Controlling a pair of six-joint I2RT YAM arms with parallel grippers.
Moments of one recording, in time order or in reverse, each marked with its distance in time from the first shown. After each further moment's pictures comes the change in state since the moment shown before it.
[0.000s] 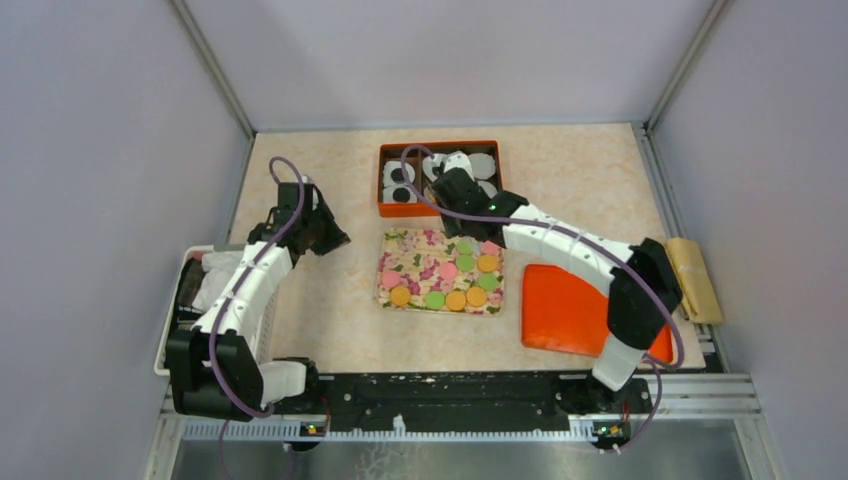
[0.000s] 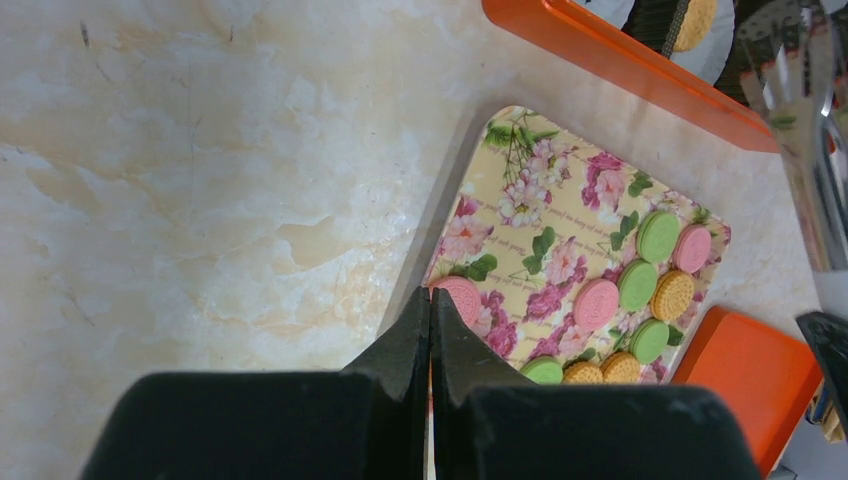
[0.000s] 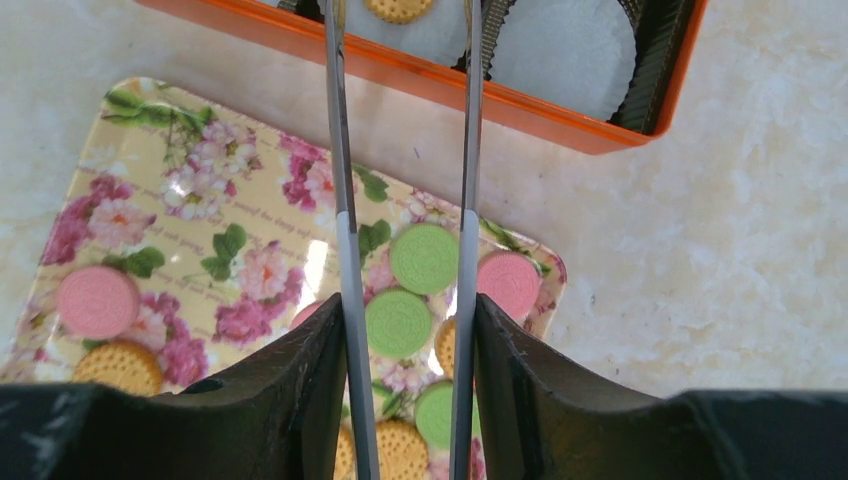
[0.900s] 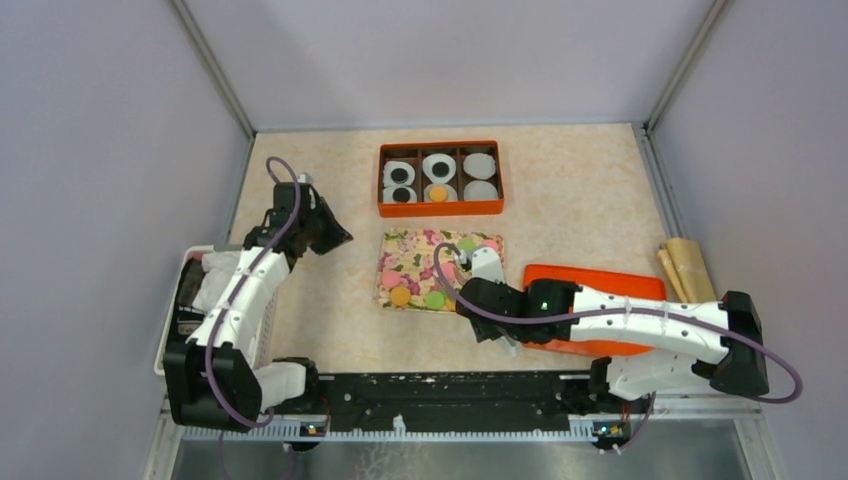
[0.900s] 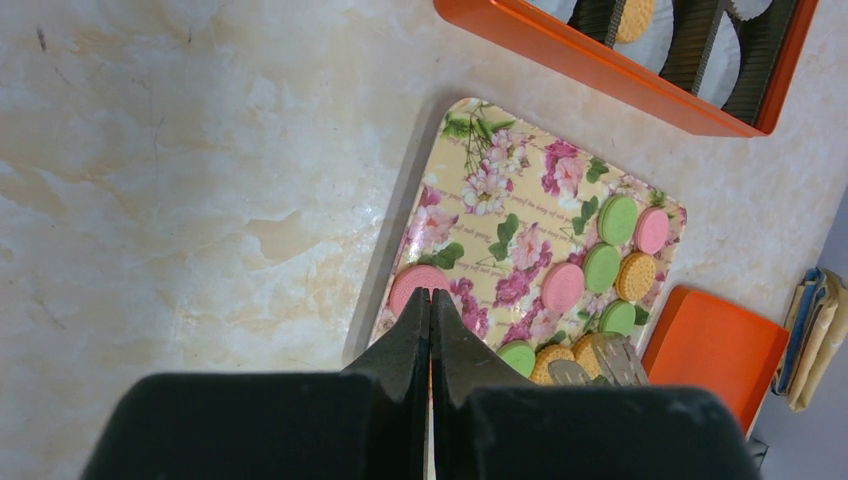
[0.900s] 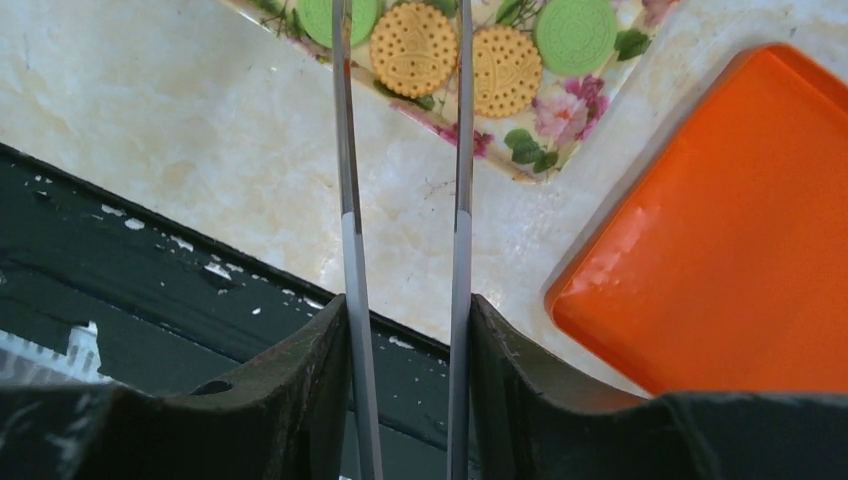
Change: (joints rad) left arm 0.000 -0.043 0.000 0.000 0.051 -0.009; right arm 0.465 -0.540 -0.426 -0.333 0.023 0.422
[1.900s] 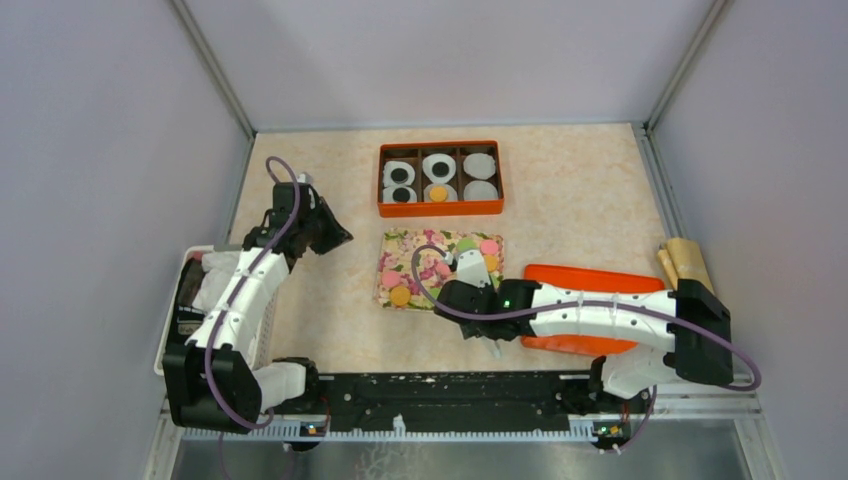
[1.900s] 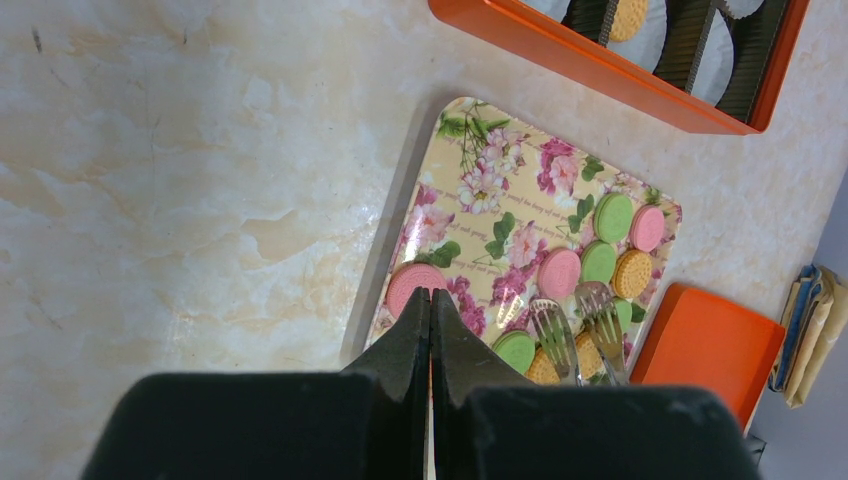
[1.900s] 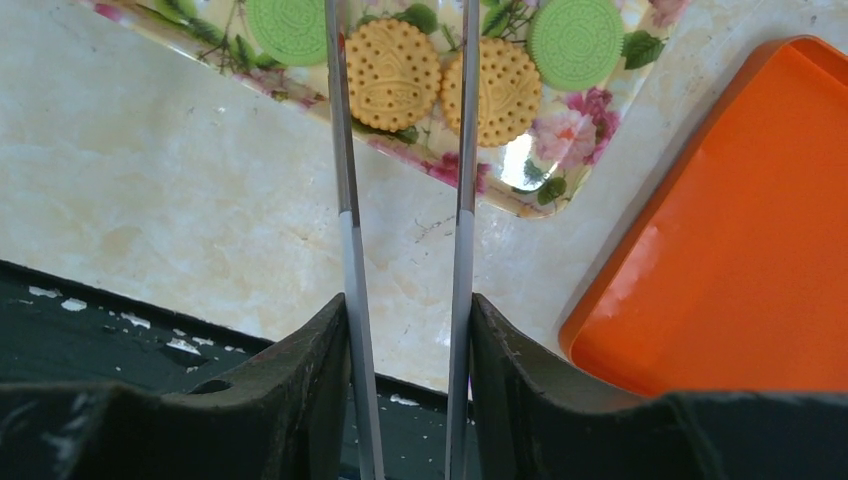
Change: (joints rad) left arm 0.000 -0.014 0.000 0.000 0.008 0.002; right arm -0.017 0.175 -0.019 0.090 0.040 0.064
